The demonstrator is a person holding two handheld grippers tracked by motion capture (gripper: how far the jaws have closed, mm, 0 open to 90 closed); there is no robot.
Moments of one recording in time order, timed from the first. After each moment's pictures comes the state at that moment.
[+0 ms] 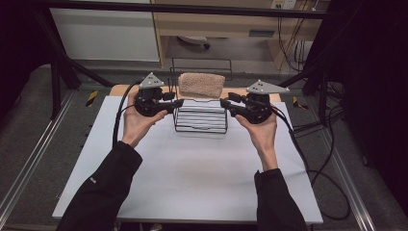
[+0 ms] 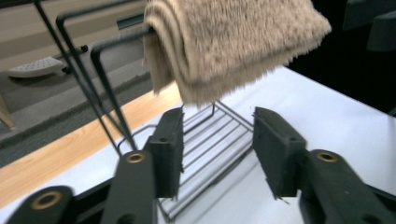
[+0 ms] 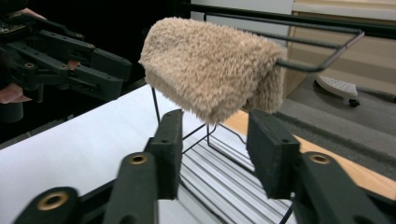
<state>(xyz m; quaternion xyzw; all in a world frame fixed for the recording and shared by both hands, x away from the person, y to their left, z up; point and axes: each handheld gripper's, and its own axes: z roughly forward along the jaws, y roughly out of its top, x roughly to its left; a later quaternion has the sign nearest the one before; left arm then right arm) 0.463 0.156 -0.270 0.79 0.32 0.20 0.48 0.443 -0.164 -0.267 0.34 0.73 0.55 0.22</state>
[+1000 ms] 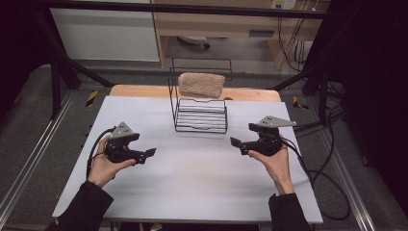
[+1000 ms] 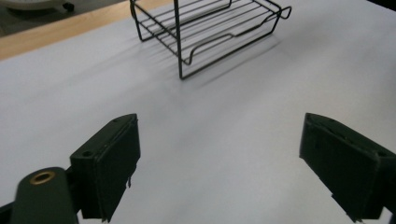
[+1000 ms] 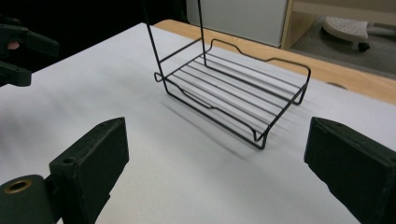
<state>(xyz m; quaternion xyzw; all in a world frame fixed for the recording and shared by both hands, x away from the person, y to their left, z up) 0.396 0.242 -0.381 0.81 0.37 0.17 0.43 0.408 -0.206 -0.351 0.38 0.76 0.50 0.17</state>
